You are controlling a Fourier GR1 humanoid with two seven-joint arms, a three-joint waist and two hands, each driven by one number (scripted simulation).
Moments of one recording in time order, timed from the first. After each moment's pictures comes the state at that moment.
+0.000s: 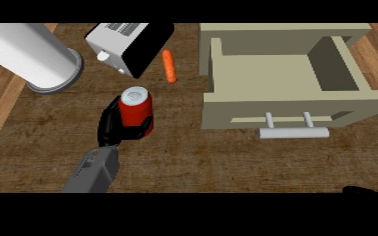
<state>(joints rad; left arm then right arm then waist) -0.41 0.06 0.07 -0.63 0.24 0.10 -0.59 0.10 -0.09 -0.31 -2.26 -0.12 0.10 0.30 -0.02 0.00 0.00</state>
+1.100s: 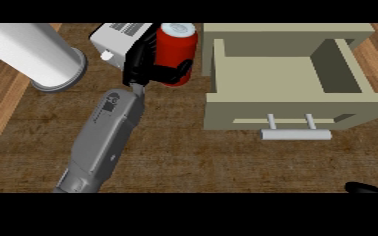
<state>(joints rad) -0.75 0.02 -0.03 -0.91 0.19 0.17 -0.13 0.10 -0.10 -0.33 -2.25 -0.09 0.09 0.29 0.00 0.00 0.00</state>
